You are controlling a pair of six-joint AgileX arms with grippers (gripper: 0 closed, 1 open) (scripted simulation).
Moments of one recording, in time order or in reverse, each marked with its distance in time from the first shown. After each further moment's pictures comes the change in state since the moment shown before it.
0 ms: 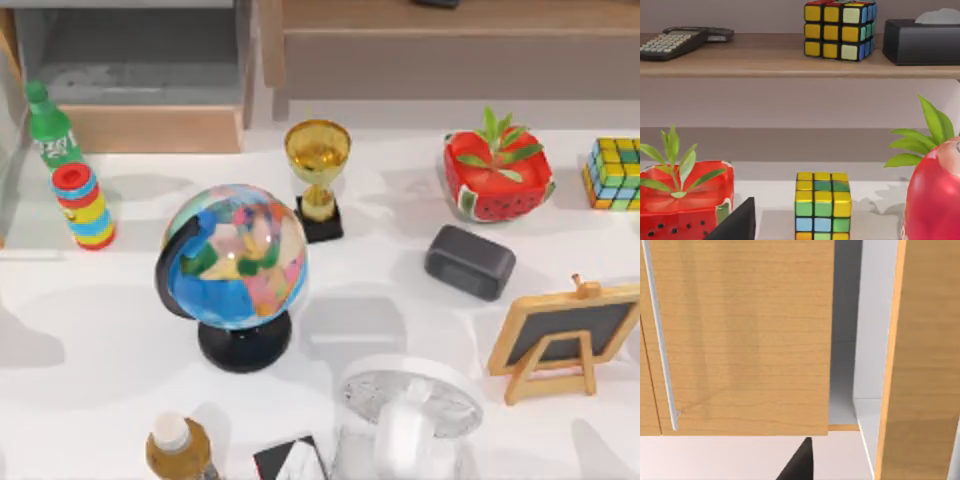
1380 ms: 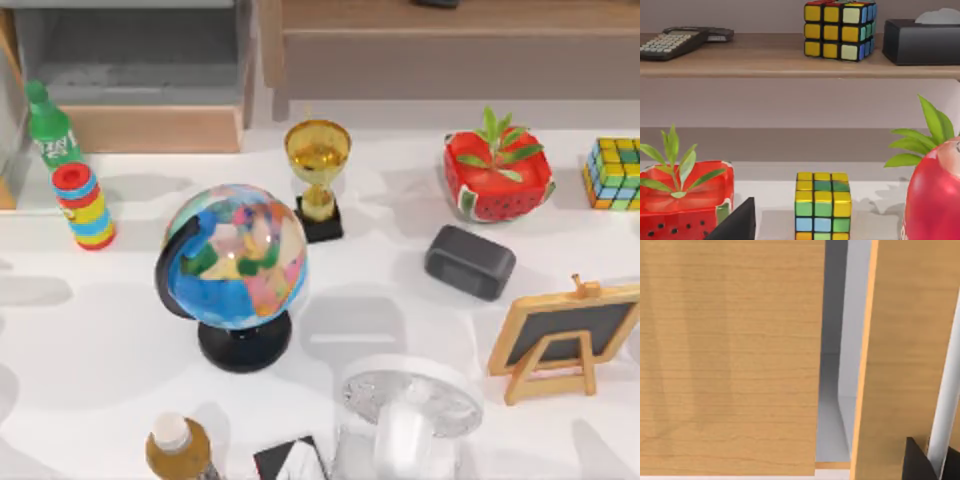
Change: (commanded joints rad) left arm -0.102 0.094 0.202 -0.119 -0.105 -0.008; right arm 0.000 0.000 0.000 0.000 0.000 0.000
